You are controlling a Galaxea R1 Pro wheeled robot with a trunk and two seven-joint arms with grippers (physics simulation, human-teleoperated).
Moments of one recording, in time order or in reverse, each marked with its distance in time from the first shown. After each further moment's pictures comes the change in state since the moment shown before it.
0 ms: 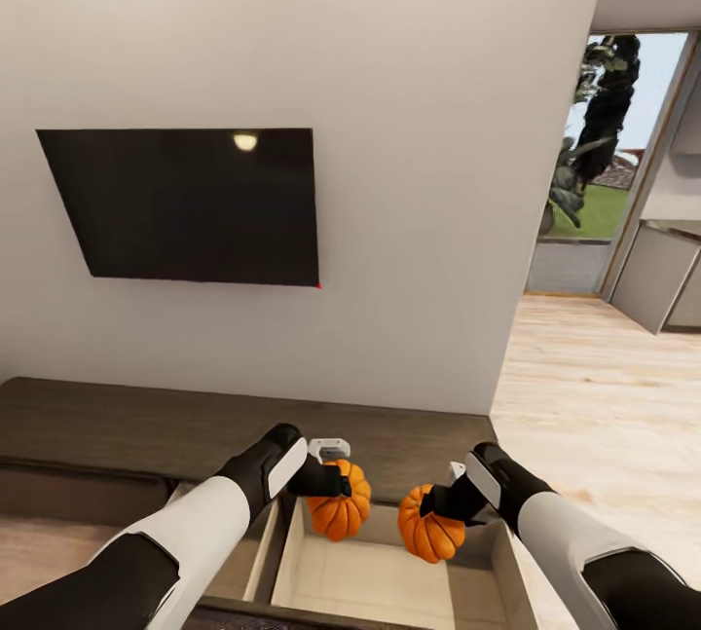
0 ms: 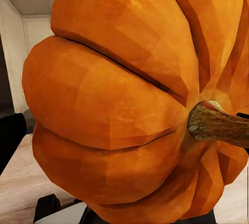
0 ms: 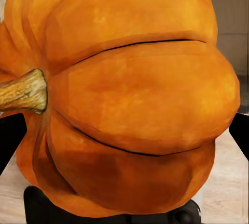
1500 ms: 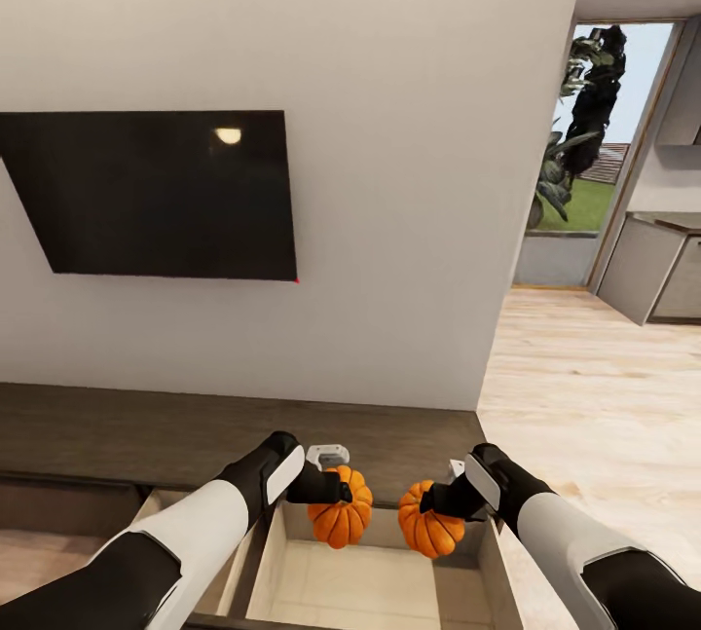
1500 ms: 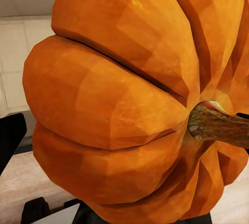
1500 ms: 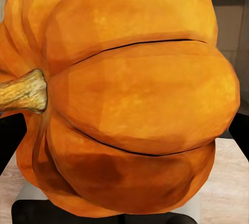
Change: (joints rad) left arm 0.000 0.000 -0.002 0.061 0.006 -0.050 -0.053; right arm 0.001 0.000 0.020 0.002 -0.002 -0.044 0.001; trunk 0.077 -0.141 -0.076
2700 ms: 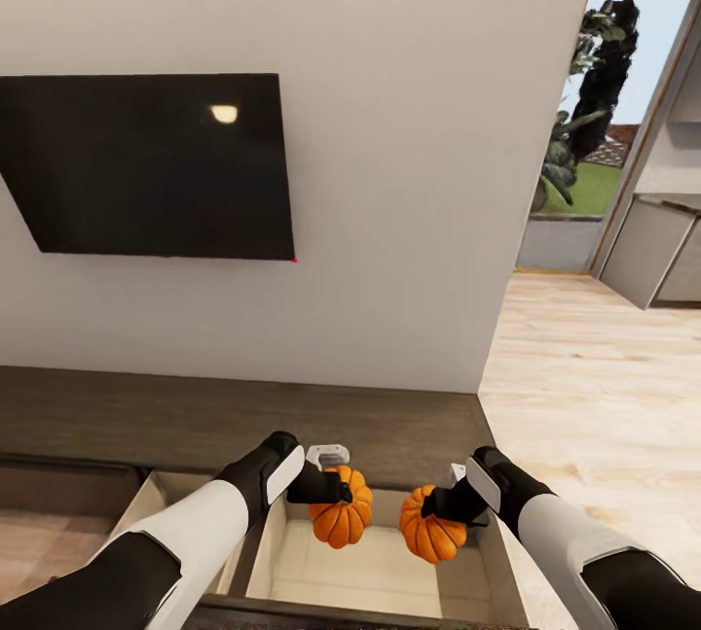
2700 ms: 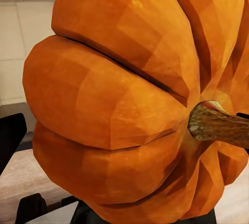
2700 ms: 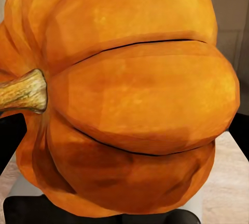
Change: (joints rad) left arm 0.000 0.000 0.001 0.000 0.000 0.000 0.000; right arm 0.000 0.000 -0.004 0.022 0.001 -0.001 0.000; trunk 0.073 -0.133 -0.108
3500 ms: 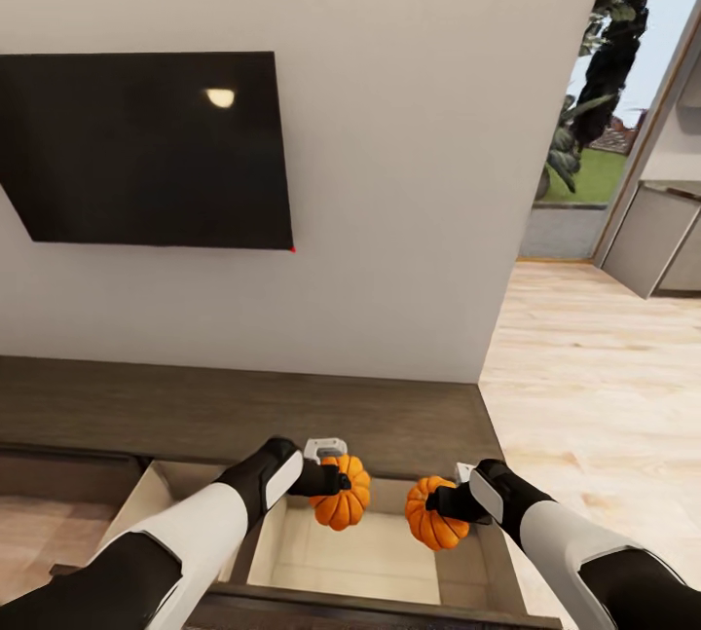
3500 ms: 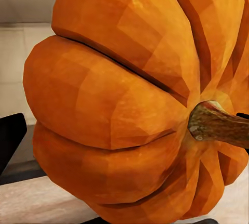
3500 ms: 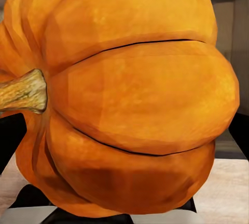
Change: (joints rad) left arm 0.001 0.000 -0.002 0.036 -0.003 -0.173 -0.009; right arm 0.000 0.001 0.000 0.084 0.001 -0.224 0.000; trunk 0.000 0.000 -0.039
